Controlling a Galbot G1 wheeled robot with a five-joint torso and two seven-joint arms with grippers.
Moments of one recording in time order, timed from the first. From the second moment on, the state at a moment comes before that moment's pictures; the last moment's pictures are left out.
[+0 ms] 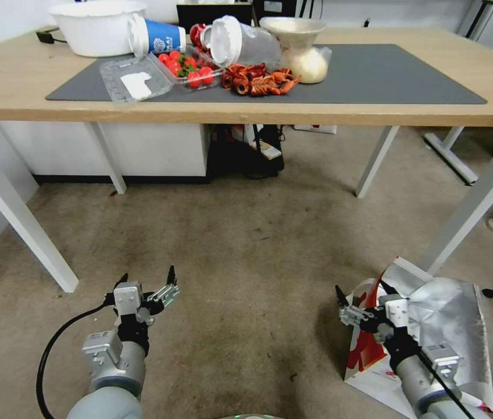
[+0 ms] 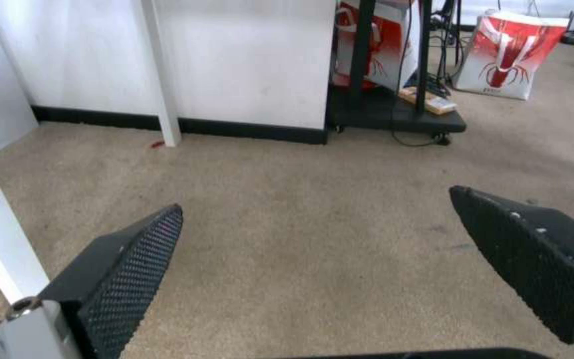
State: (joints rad) left arm 1.73 -1.15 -0.35 -2.32 -0.42 0.14 -0.53; right arm -1.79 1.42 0.78 2.24 0.13 -0.21 -0.20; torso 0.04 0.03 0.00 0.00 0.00
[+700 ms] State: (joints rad) left arm 1.73 -1.15 -0.34 -2.31 -0.41 0.13 -0.52; right arm -1.79 1.28 0.99 2.23 0.26 -0.25 -0.19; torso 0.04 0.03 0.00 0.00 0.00
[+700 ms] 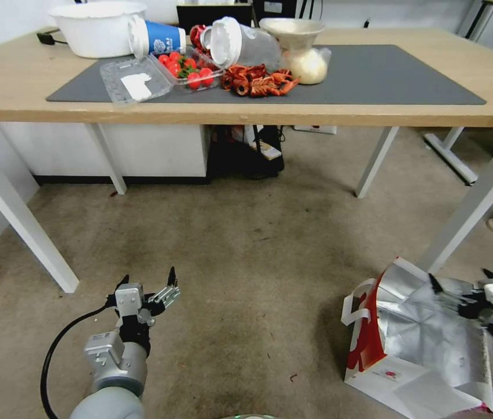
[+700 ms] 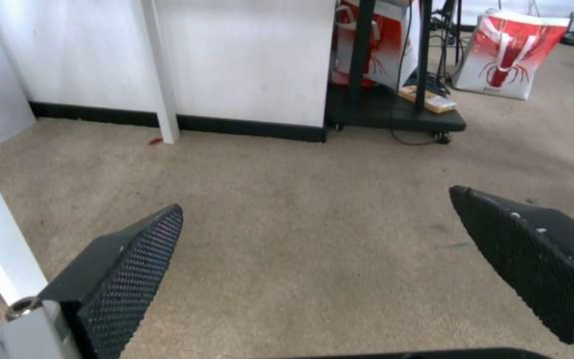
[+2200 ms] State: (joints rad) left arm 1.74 -1.14 -0.35 -2.31 -0.41 0.13 -0.52; right arm -1.47 1.06 0.95 1.68 0.30 -0.49 -0.12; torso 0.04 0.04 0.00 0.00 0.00
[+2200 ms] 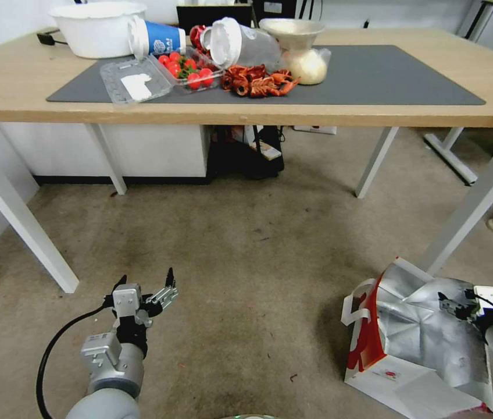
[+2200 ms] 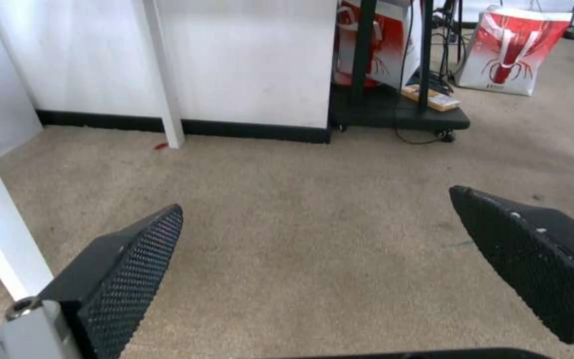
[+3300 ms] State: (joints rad) left arm 1.74 -1.14 -0.36 -2.31 -0.41 0.12 -0.51; right arm -1.55 1.07 0.97 1.76 0.38 -0.14 -0.46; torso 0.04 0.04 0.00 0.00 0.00
